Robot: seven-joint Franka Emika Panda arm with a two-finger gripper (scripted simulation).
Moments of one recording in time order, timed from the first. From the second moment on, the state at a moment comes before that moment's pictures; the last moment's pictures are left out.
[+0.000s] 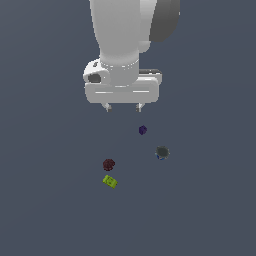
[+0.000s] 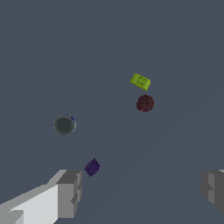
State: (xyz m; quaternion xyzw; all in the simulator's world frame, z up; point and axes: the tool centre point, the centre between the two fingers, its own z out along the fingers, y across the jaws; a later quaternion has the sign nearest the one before) arm -0.006 -0.013 0.318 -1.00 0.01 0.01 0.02
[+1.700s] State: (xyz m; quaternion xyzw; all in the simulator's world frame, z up) arm 0.032 -0.046 0.219 -1.00 0.08 0.02 0.01
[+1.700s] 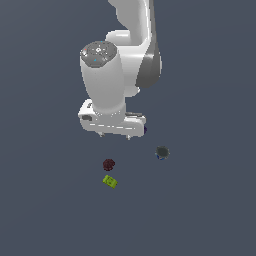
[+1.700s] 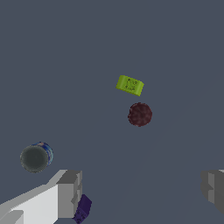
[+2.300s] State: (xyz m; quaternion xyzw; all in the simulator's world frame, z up) arm 0.055 -0.080 0.111 -0.98 0.17 0.01 0.00
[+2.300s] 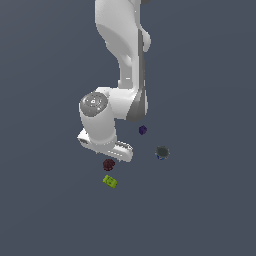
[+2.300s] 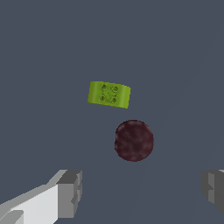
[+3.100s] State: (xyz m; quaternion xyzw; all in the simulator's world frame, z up) arm 0.058 -0.091 0.072 -0.98 0.20 0.00 0.00
